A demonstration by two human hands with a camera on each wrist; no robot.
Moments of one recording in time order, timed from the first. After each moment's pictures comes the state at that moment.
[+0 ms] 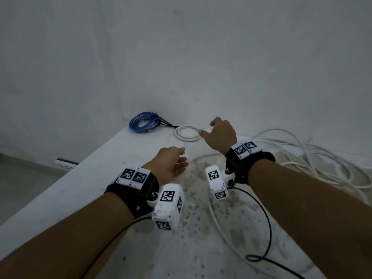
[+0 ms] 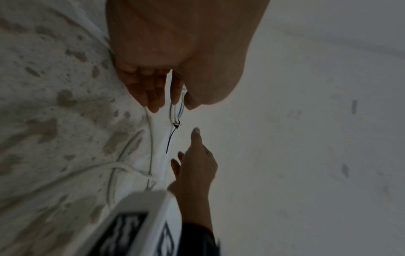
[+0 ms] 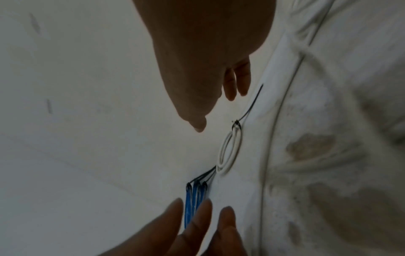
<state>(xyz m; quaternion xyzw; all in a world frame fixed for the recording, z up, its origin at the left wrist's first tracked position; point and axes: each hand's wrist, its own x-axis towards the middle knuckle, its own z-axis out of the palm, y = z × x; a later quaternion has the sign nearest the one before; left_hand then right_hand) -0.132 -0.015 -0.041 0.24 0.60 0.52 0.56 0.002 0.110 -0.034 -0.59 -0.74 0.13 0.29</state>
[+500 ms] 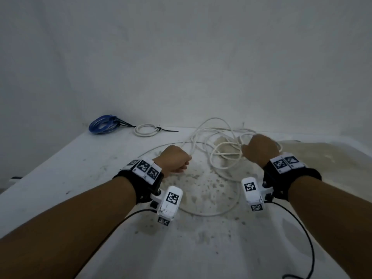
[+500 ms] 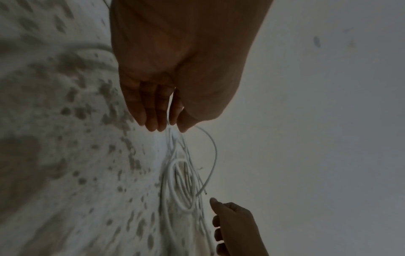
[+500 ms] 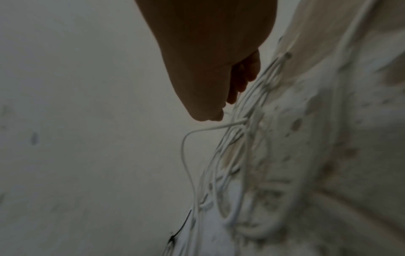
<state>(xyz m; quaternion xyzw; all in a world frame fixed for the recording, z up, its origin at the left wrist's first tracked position) 0.003 -0.057 -0.032 0.53 0.63 0.34 0.45 0.266 -0.001 -0.030 -0.73 -0.66 0.02 0.18</state>
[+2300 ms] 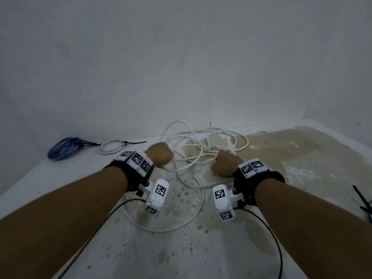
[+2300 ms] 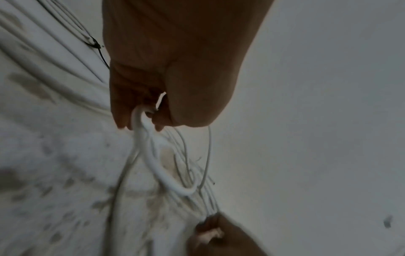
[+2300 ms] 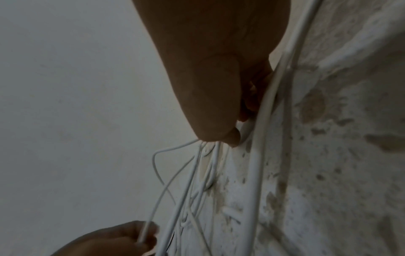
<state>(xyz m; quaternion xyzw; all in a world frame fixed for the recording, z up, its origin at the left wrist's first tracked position) 0.072 0.012 -0.018 0.74 0.64 0.04 0.23 0.302 0.018 -0.078 -0.71 -0.67 0.19 0.10</state>
